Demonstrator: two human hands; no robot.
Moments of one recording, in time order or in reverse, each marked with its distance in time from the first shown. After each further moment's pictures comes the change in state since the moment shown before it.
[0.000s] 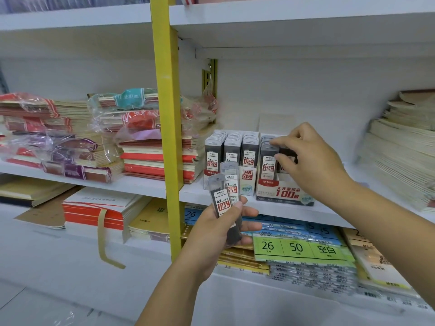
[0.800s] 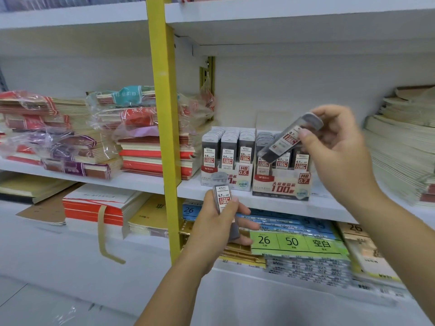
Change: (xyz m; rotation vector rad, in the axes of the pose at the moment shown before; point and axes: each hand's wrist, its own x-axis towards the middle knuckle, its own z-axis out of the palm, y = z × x) left_hand 0.002 -0.007 0.008 0.122 0.086 0.057; right_hand -0.026 -0.006 -0.034 0.824 0.256 0.093
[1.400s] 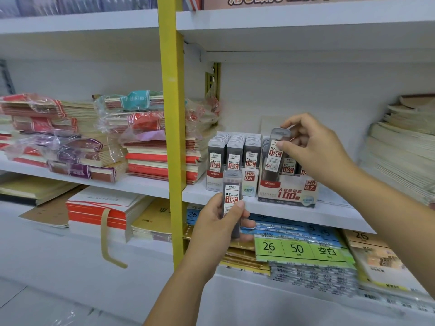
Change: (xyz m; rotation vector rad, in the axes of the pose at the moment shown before) left_hand 0.001 0.002 -0.006 -0.020 0.054 0.081; right_hand 0.039 0.023 0.019 -0.330 -0.218 0.062
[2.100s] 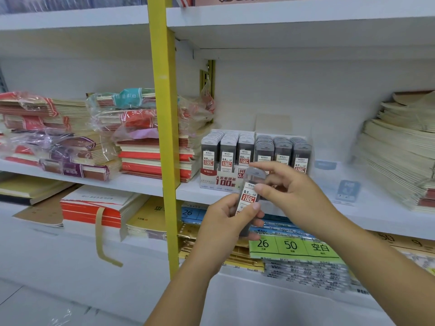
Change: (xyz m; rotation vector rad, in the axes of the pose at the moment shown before) left_hand 0.000 0.000 0.021 0.095 -0.101 0.028; right_hand -0.072 -0.017 0.023 0.272 -0.282 0.094
